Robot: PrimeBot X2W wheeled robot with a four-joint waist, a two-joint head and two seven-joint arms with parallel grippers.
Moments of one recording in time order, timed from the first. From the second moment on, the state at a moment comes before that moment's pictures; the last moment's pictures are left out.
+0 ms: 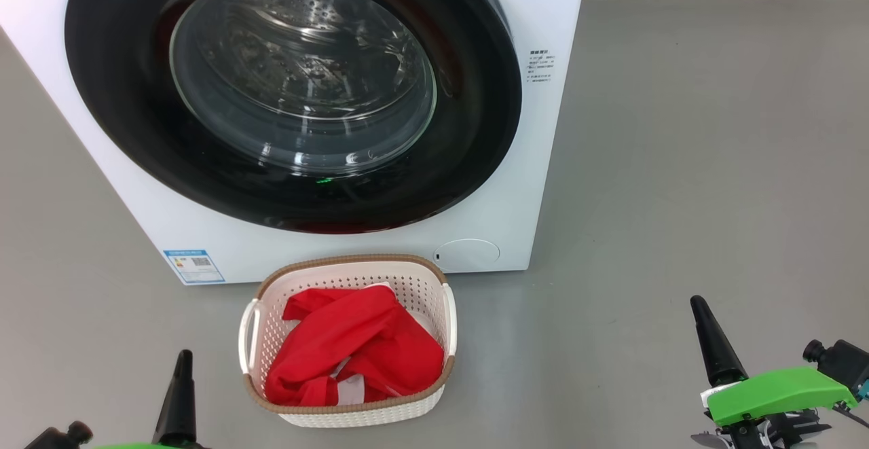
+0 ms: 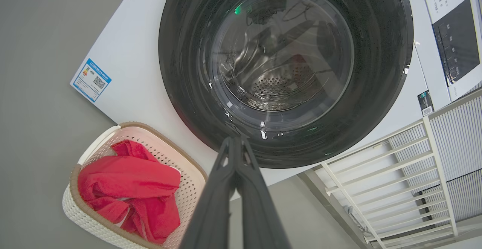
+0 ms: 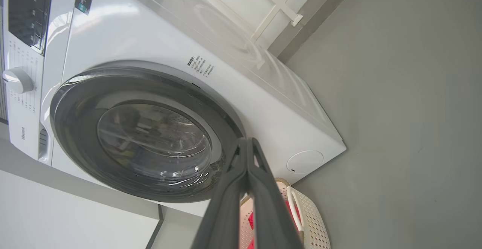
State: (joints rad) left arm -0.01 0.08 -0.05 0.21 -1.08 -0.13 -0.07; right arm -0.11 -0.12 -0.01 0.31 1.07 0.13 -0.06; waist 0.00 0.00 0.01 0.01
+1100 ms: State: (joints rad) left arm -0.03 0.06 0.01 0.24 -1.38 -0.13 0.02; right arm -0.10 -0.08 -0.08 0.29 1.36 0.13 0.03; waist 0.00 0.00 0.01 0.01
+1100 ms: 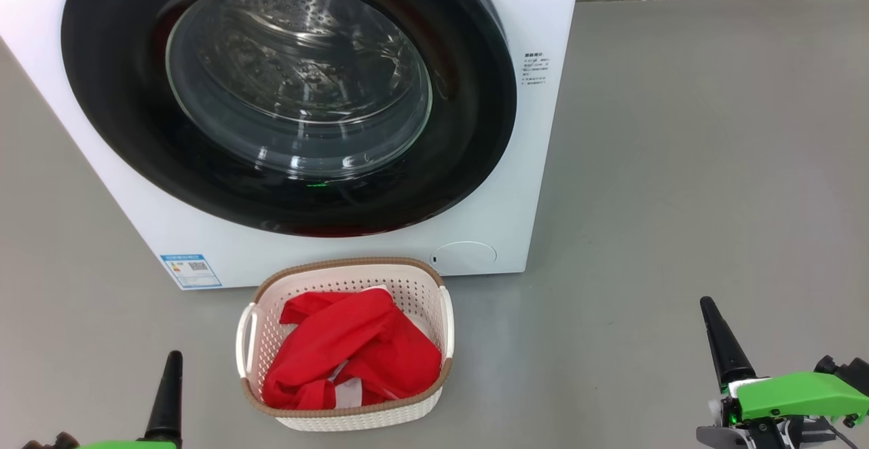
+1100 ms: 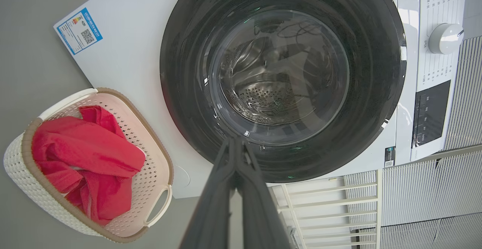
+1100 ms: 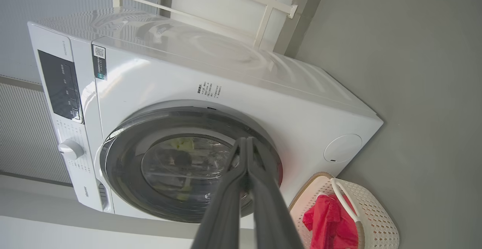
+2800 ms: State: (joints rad) left arm -0.06 0.05 0.07 0.26 -1.62 -0.13 0.10; right arm -0.10 -0.05 -0.14 0.28 1.60 0.13 0.11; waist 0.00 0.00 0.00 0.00
